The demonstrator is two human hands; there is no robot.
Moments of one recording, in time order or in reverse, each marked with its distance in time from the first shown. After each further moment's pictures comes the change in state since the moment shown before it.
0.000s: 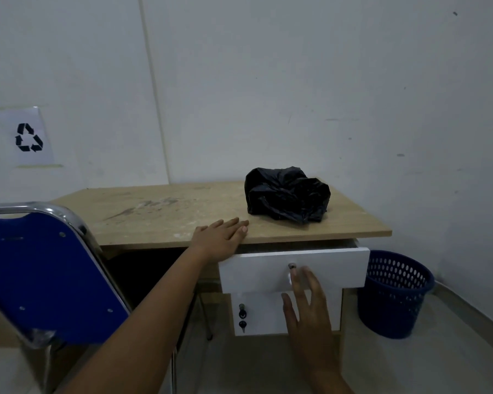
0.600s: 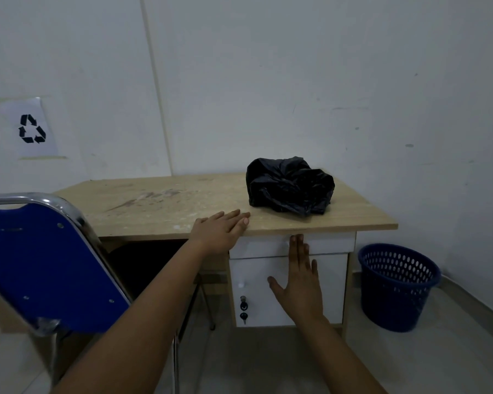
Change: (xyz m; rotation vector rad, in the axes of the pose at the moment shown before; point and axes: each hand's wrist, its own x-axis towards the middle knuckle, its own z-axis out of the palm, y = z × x) left_hand -0.001 0.001 0.001 -0.002 0.020 -0.001; right_hand 0.051 0.017 0.036 -0.034 -0.340 0.146
